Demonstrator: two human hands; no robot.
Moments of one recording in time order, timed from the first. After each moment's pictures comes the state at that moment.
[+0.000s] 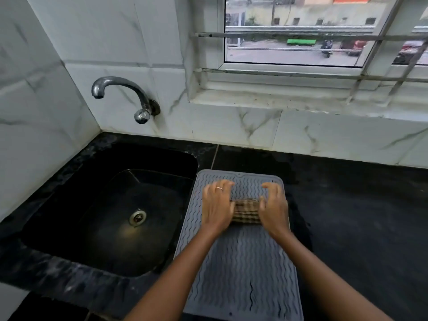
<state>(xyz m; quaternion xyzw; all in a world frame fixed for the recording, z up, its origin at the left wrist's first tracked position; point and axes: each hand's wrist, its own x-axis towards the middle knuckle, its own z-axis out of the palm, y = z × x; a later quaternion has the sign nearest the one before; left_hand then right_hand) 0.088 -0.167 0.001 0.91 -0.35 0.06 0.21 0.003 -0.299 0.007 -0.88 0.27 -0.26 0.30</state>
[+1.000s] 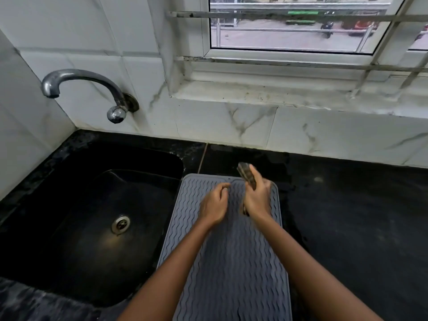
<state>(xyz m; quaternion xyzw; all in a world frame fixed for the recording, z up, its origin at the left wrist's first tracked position) 0.132 -0.222 -0.012 0.86 -0.21 -0.18 0.43 0.079 -0.327 0.005 -0.74 0.35 -0.21 0.53</state>
